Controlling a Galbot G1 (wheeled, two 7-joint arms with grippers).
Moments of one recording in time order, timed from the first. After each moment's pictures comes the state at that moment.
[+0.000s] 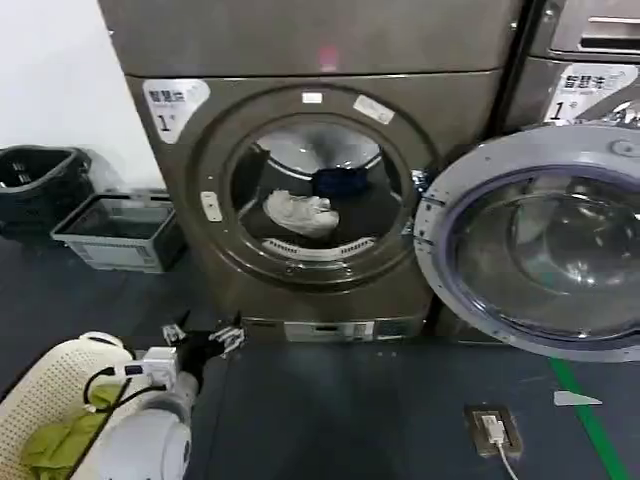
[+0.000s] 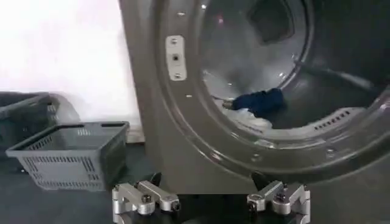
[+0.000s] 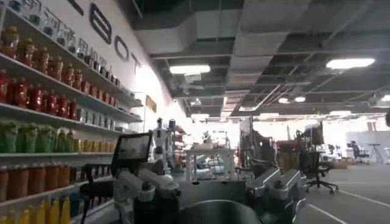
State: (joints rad) left arm 1.35 -1.51 -0.59 -2.26 0.05 0.74 0.05; right arm -1.59 1.19 2.31 1.63 0.53 -0.22 -0.03
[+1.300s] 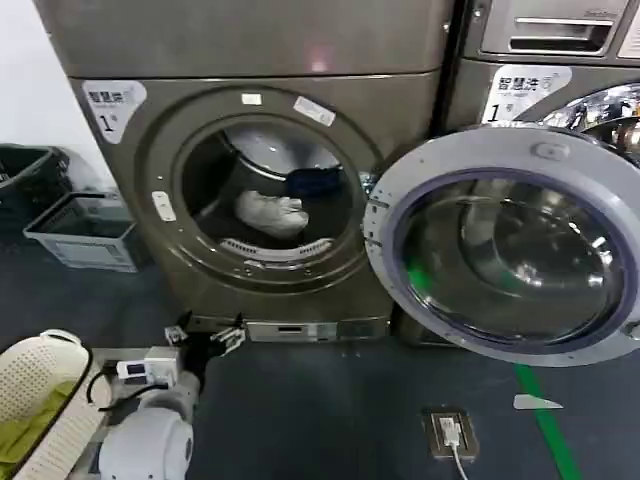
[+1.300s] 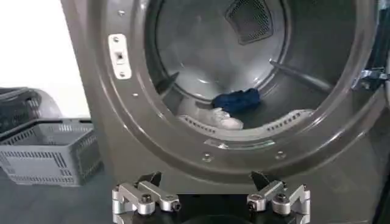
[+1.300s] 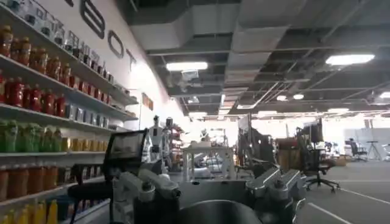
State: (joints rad) left arm 1.32 -1.52 -0.59 -2.27 0.08 0.74 0.05; right arm -1.61 1.19 2.33 1.60 0.57 -0.14 0.02
